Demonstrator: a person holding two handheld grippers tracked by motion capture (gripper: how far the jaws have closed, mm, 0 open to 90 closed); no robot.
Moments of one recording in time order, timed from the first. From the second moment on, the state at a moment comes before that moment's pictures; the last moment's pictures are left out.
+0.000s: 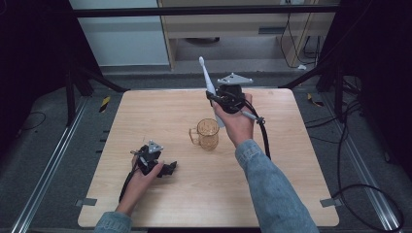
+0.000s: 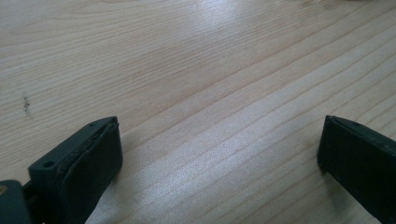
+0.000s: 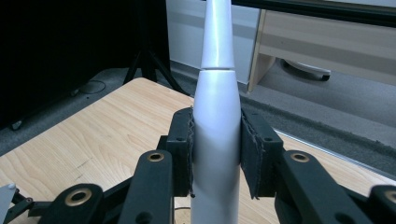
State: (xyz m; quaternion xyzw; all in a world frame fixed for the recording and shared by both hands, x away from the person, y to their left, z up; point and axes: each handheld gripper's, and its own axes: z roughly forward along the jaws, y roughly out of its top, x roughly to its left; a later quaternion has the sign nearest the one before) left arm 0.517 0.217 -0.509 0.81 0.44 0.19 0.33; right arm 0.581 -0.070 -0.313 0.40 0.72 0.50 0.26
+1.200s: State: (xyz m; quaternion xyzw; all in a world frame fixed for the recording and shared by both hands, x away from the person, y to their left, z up) left arm 0.517 0.217 -0.509 0.81 0.44 0.19 0.34; right arm 0.595 -0.051 -0.337 0.39 0.72 0.51 0.27
